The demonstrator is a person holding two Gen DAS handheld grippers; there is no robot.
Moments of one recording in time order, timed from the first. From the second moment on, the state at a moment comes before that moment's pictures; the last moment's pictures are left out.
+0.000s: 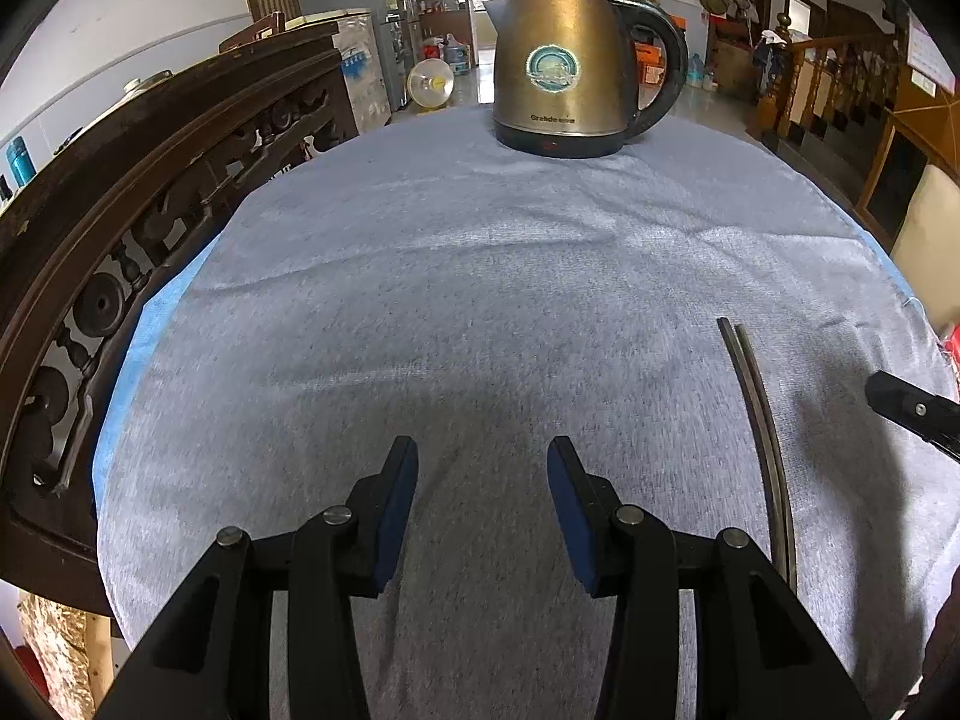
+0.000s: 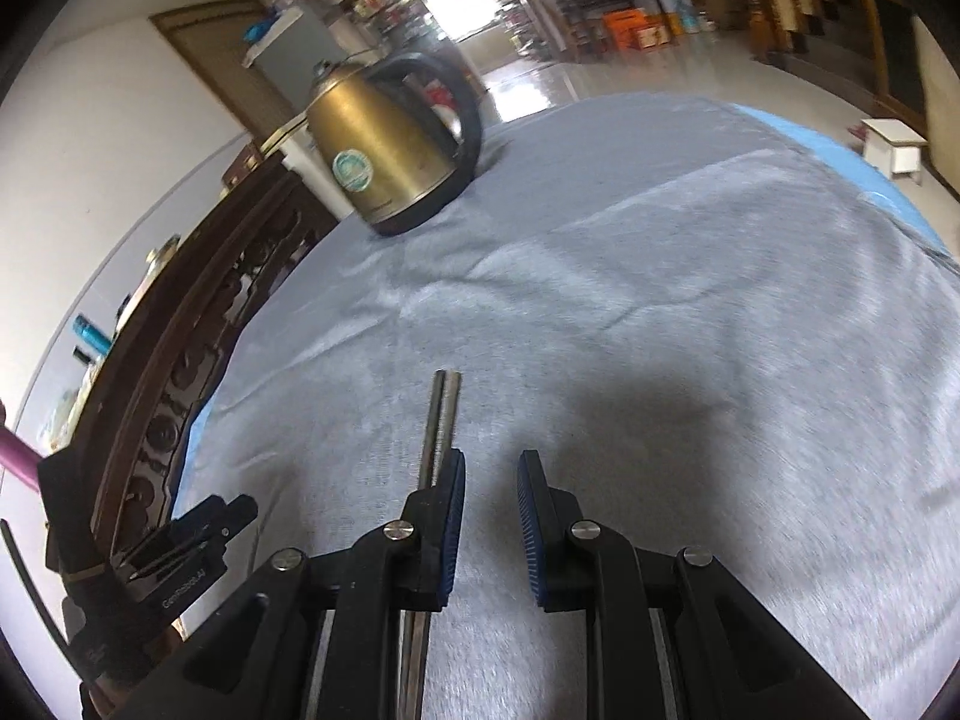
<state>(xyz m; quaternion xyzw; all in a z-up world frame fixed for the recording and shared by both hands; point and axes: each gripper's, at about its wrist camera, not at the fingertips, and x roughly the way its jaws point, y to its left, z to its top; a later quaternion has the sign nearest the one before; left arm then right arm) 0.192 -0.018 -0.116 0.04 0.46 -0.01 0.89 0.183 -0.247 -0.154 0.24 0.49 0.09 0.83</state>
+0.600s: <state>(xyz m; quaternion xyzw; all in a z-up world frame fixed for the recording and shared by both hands) 0.221 -0.039 -0.120 0.05 0.45 -0.03 0.89 0.221 -0.219 -0.174 0.21 0.50 0.13 0.83</state>
